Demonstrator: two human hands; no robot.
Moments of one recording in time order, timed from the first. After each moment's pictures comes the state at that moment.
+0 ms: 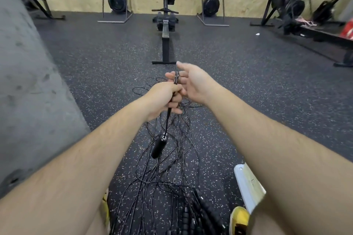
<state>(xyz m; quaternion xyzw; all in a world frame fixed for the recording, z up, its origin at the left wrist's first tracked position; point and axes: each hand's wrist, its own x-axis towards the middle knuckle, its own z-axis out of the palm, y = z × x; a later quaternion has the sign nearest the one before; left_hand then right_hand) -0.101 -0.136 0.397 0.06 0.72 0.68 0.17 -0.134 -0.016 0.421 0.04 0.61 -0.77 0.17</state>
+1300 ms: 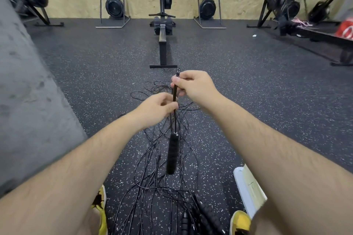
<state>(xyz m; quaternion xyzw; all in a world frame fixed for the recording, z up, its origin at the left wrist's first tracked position) -0.104 -0.151 0.372 0.12 0.87 0.47 0.06 -0.125 0.006 0.411 -0.09 0.79 -0.61 -0.05</state>
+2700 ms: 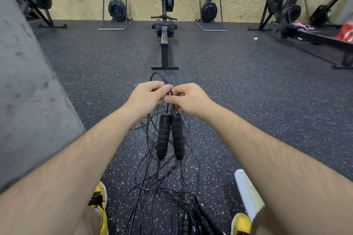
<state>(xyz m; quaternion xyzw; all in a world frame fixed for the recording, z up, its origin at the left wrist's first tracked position) -0.108 -0.169 0.391 0.10 0.82 0.56 -0.05 -0.114 -0.003 0.397 -0.15 0.88 -0.45 -0.01</state>
